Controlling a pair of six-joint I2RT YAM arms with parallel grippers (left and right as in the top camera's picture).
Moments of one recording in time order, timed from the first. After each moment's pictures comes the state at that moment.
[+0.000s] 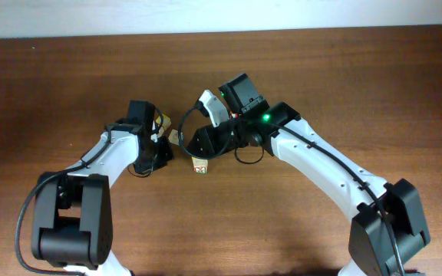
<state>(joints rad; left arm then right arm) -0.13 1.83 1.06 -0.63 0.16 -0.45 0.59 1.79 1.43 -0.64 -0.64 0.28</state>
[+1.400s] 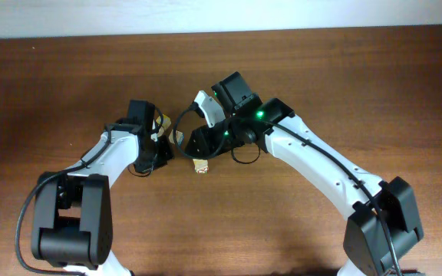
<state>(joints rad) -0.13 1.83 1.06 -0.62 0.16 -0.45 0.61 1.82 1.50 -0.73 -0.61 0.28</state>
